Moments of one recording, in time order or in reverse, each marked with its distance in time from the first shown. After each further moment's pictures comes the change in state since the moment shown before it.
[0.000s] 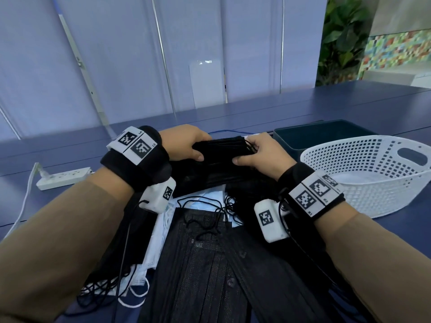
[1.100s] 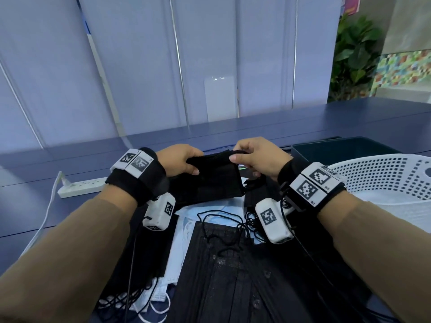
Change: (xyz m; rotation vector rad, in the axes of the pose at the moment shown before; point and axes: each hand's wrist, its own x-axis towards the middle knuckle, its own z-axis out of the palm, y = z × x) left_hand -0.019 -0.060 0.012 -0.199 0.051 -0.107; right_hand 0.030 -0.042 0.020 0.063 -0.188 -0.016
